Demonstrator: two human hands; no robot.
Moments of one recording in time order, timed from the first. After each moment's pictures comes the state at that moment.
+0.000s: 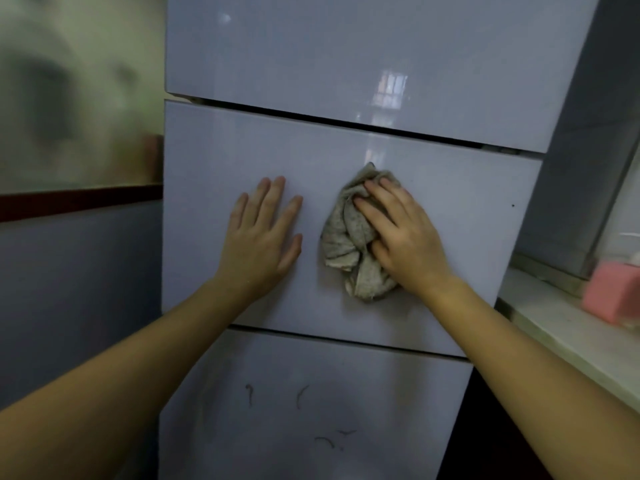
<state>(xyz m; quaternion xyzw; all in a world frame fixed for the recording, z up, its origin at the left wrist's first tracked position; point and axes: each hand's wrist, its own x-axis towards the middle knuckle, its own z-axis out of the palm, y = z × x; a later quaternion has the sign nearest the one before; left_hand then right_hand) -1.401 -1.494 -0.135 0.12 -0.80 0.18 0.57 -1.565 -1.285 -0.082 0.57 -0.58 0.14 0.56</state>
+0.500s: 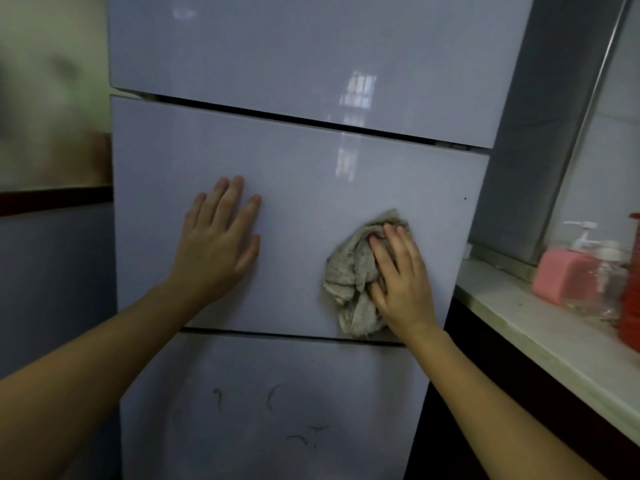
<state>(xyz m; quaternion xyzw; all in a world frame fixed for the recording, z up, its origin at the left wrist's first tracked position) -1.400 -1.502 -0.139 0.09 -0.79 0.18 0.58 -1.597 -1.230 -0.168 0.48 -0.66 0.20 0.55</state>
